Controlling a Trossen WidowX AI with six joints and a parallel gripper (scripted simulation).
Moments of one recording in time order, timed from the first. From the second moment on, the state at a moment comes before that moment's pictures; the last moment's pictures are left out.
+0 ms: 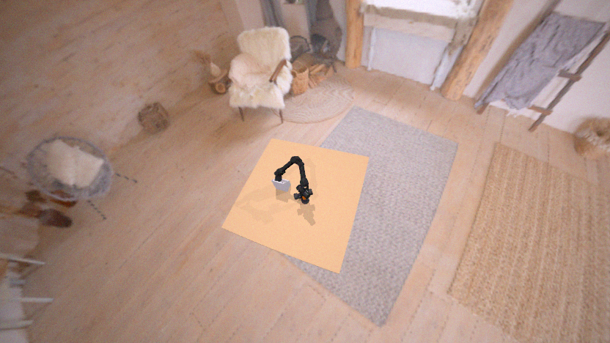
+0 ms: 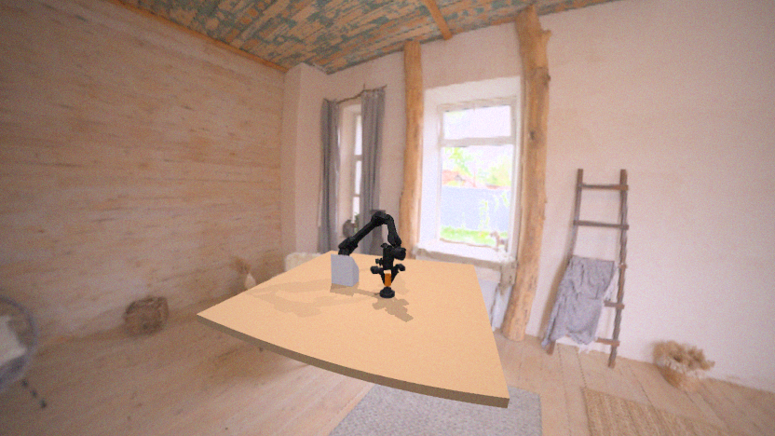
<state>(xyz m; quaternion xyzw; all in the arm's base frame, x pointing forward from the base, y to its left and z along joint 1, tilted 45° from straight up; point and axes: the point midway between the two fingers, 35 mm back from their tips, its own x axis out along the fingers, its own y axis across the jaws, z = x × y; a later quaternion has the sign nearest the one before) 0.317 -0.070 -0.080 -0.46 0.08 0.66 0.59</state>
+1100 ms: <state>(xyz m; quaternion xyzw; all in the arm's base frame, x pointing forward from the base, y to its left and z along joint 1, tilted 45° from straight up) 0.316 -0.069 -0.079 -0.52 0.02 0.66 0.54</state>
